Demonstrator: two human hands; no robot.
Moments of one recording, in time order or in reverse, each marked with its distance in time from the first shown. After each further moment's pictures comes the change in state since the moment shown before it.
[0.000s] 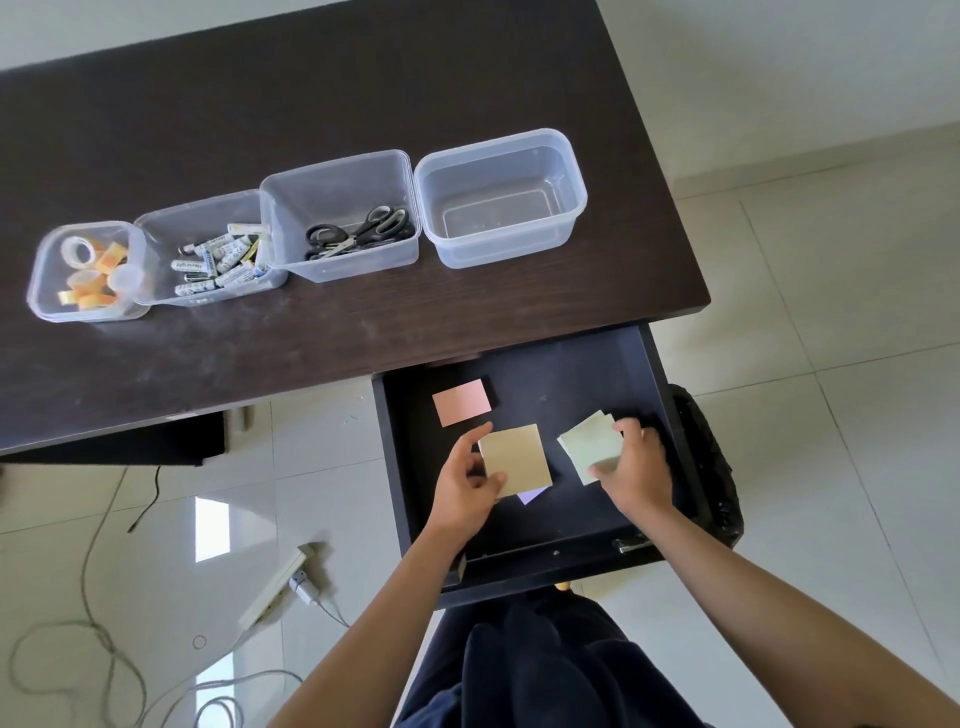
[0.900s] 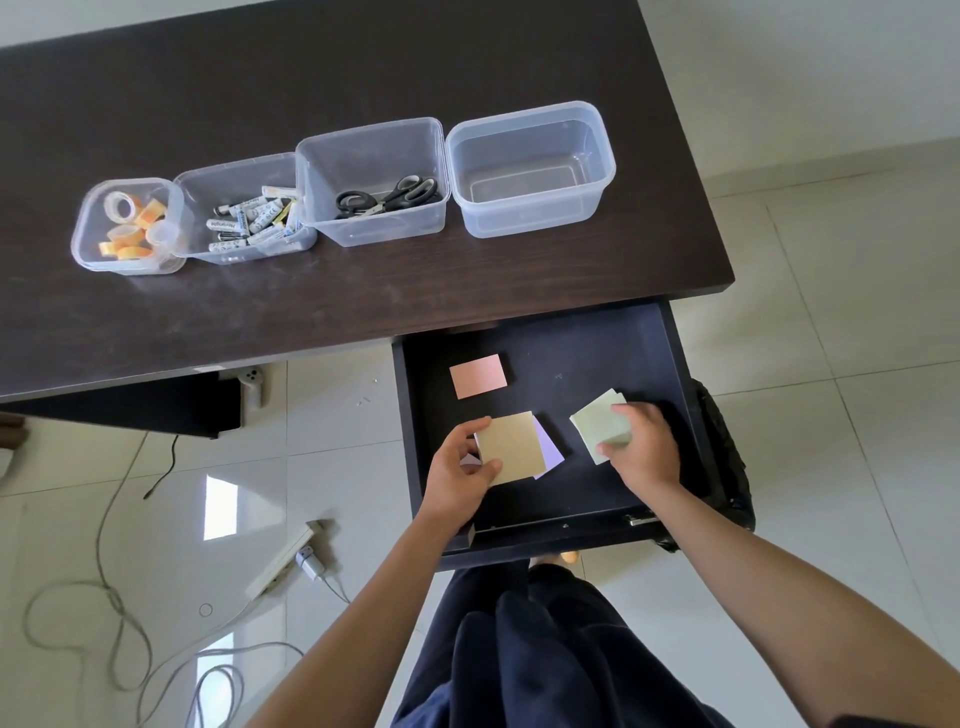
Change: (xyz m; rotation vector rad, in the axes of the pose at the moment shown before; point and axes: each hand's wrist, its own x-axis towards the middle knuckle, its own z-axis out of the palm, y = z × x) left_hand -0.024 -0.019 -0.018 0.083 0.093 0.059; right_hand 0.003 0.008 0.016 0.072 0.050 -0.143
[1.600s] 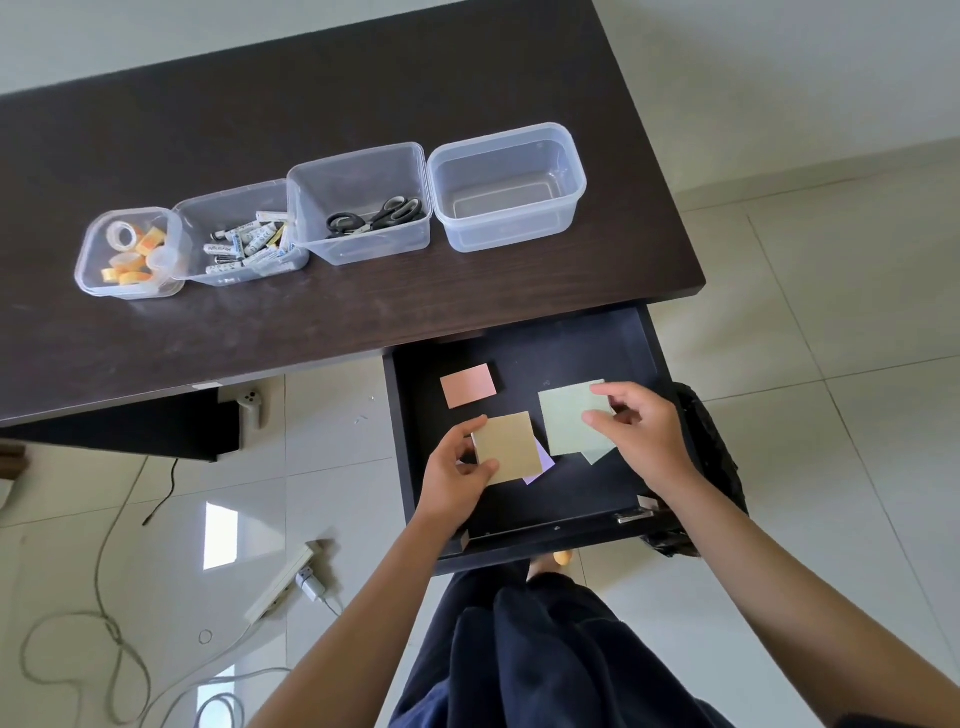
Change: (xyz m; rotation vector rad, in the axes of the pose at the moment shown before) left_hand -0.007 0.013 0.005 0.002 0.005 0.055; right_hand -0.033 -0.051 -0.071 0.633 -0.023 -0.091
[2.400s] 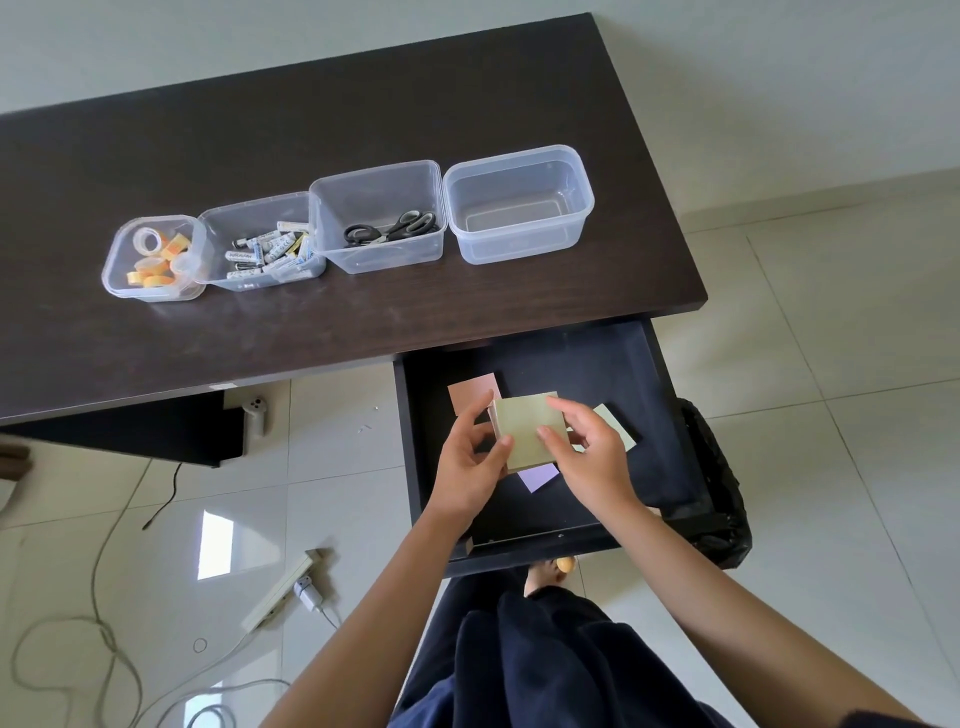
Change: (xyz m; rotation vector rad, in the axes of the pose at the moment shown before) left_hand -0.014 0.039 0.000 -0.289 -0.072 0.099; right_hand -0.026 -0.010 0.058 -0.042 -0.019 -0.152
